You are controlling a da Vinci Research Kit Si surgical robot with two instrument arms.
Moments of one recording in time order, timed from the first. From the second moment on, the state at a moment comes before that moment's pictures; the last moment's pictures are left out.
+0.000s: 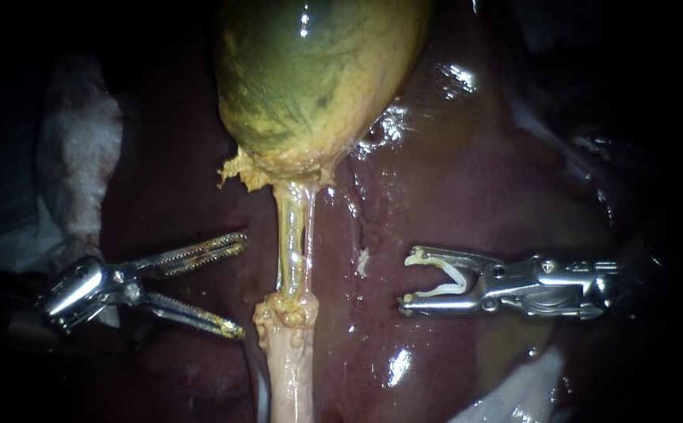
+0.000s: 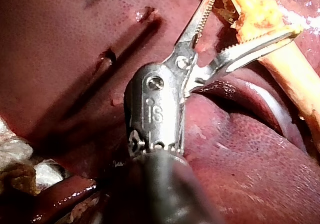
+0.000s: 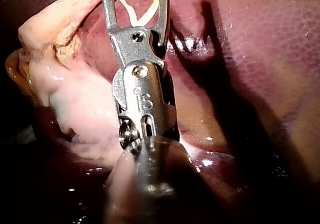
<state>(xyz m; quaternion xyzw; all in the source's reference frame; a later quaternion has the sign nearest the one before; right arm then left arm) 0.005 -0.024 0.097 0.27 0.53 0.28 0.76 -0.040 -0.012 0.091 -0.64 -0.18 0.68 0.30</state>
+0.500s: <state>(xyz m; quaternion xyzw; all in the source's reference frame) 0.005 -0.024 0.096 0.27 0.53 0.28 0.76 -0.037 -0.010 0.091 -0.64 -0.17 0.68 0.32</state>
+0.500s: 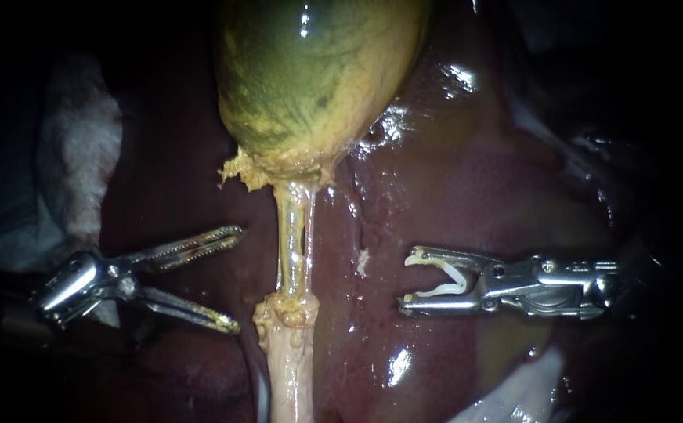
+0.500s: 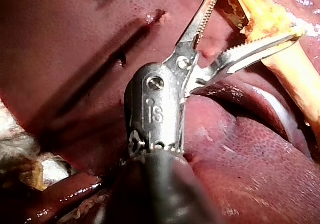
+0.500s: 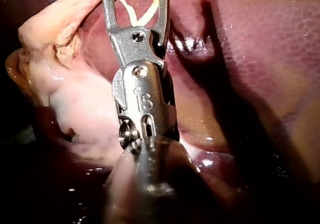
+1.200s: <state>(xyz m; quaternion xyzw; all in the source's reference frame) 0.005 -0.024 0.097 0.27 0.53 0.28 0.75 -0.033 -0.002 0.094 -0.60 -0.08 0.68 0.40</state>
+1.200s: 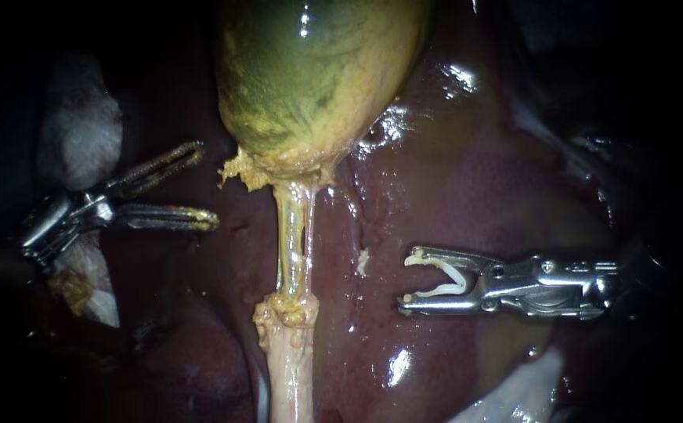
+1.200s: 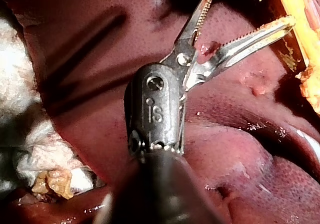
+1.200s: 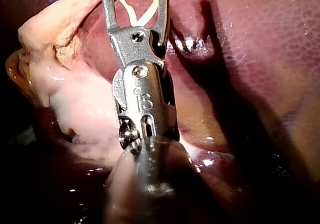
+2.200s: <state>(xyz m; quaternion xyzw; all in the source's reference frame) 0.005 -0.024 0.097 0.27 0.53 0.28 0.75 -0.039 -0.003 0.094 -0.59 -0.07 0.68 0.42</state>
